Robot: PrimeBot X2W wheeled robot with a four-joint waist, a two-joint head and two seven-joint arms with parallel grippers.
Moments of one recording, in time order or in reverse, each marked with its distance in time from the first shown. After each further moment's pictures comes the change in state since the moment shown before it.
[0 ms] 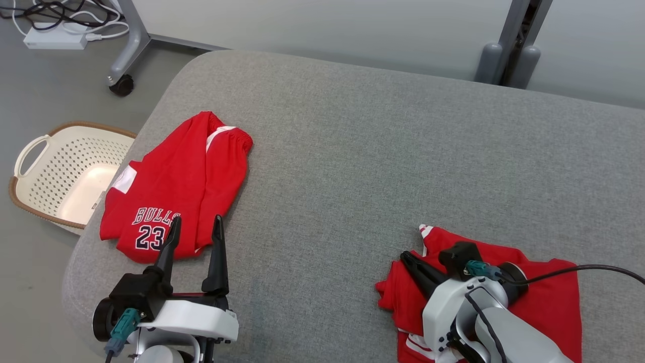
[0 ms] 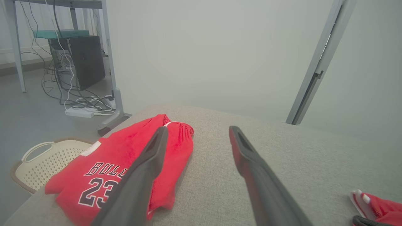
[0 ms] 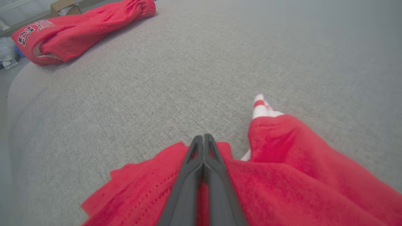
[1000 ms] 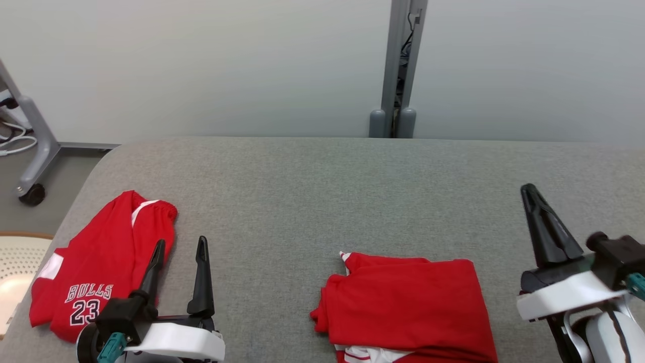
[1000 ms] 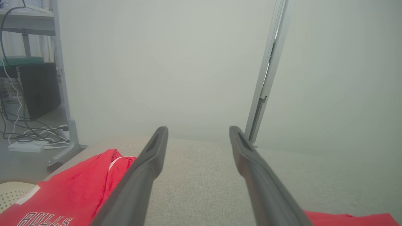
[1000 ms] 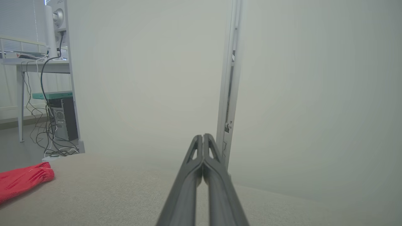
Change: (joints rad) left arm 0.085 0.000 0.054 -0.034 0.030 -0.007 0.000; right arm 0.380 -0.096 -0.671 -0.780 -0.298 0.000 0.000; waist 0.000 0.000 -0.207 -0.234
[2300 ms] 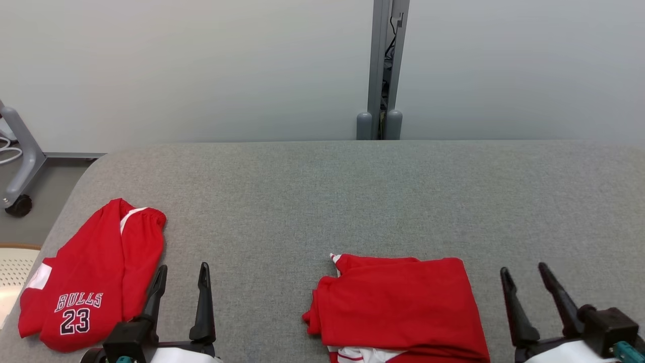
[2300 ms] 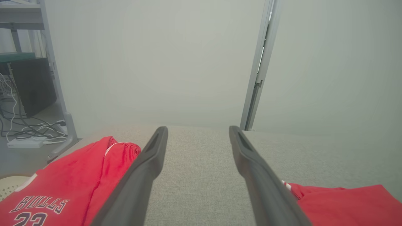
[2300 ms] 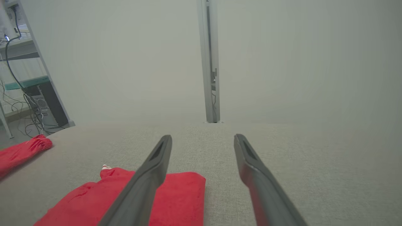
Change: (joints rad) left arm 0.079 0.000 -0.002 -0.015 0.043 0.013 0.000; right arm 0.226 0.088 -0.081 -0.002 0.010 0.000 0.000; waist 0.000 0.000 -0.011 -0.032
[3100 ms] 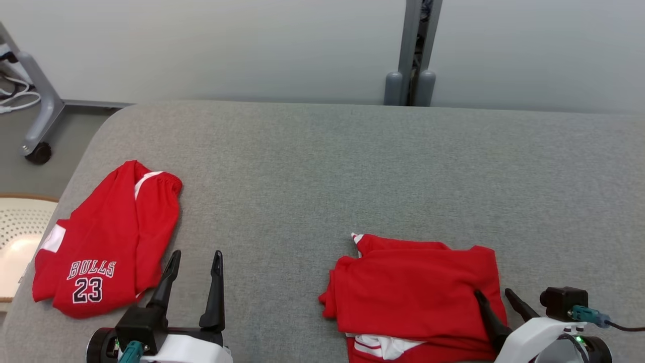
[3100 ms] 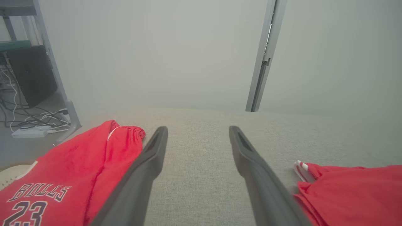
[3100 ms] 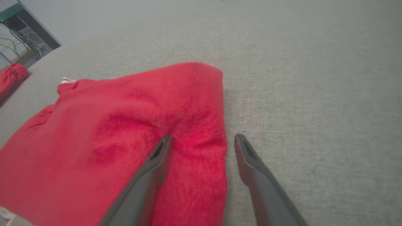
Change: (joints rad) left arm -0.050 0.000 -0.016 0.033 0.036 -0.046 0.000; right arm -0.259 -0.102 0.309 0.516 0.356 0.000 0.100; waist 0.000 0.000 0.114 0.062
